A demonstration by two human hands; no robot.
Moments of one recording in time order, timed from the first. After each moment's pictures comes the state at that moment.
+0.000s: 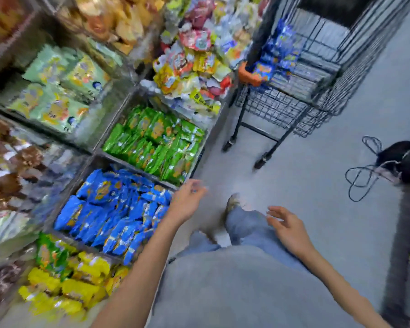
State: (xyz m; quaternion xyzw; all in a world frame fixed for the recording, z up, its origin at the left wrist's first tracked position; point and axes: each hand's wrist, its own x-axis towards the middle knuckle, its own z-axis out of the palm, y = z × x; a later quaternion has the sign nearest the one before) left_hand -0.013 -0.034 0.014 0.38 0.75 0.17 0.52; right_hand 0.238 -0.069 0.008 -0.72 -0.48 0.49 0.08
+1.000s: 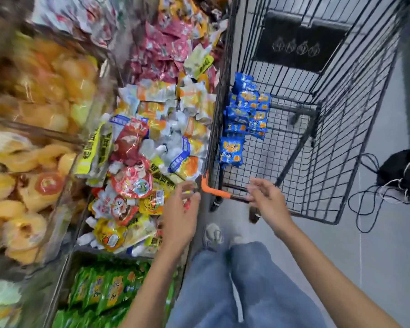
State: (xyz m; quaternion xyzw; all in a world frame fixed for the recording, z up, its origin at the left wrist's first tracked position) left_hand 0.048 0.349 0.018 0.49 0.70 0.27 0.44; right_hand 0.237 0.353 -0.003 -0.72 -0.31 0.53 0.31
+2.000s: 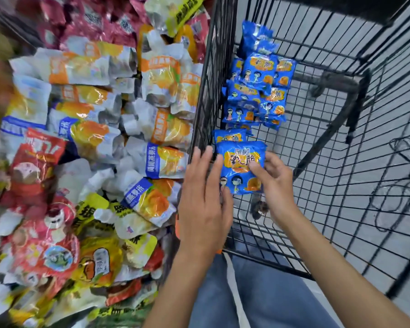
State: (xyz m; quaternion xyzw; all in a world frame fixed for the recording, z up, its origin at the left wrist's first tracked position) left_hand 0.136 0.449 -0.092 0.73 0.60 0.28 0.15; right_hand 0.269 0.476 -0.129 -0.66 -0.22 0.57 0.43
